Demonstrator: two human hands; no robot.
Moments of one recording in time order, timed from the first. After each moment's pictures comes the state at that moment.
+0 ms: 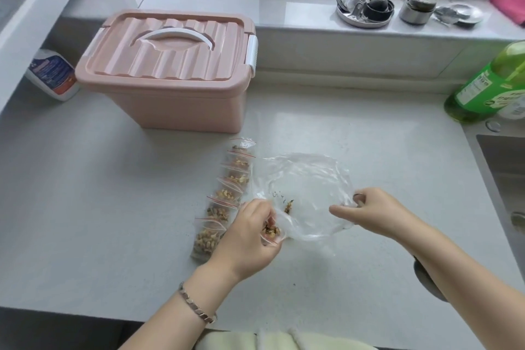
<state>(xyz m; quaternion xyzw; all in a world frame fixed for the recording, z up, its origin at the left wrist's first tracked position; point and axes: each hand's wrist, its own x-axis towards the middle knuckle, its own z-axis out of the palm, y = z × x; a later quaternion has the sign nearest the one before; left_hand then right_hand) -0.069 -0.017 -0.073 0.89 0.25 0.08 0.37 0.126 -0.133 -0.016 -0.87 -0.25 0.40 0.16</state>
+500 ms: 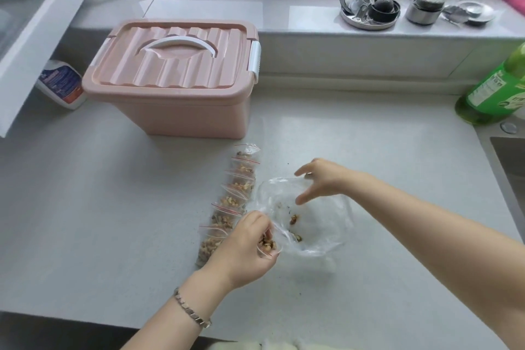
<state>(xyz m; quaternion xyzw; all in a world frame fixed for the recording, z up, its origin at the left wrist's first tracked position) -0.077 -0.006 -0.079 0.89 0.23 0.02 0.38 0.153 -0.038 -0.065 -0.79 -0.44 0.43 0.03</state>
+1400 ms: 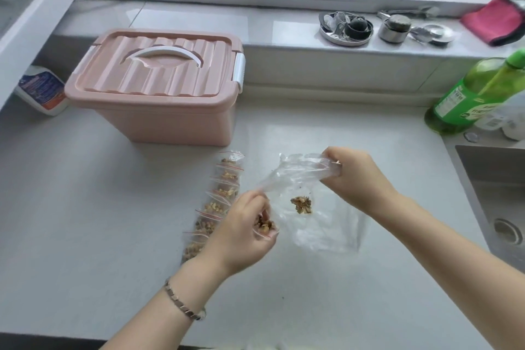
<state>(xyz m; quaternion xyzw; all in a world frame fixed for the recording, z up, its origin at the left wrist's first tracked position) -0.047 -0.007 -0.047 0.89 0.21 0.13 0.38 0.151 -0.099 0.005 -0.83 -0.45 0.17 0.28</state>
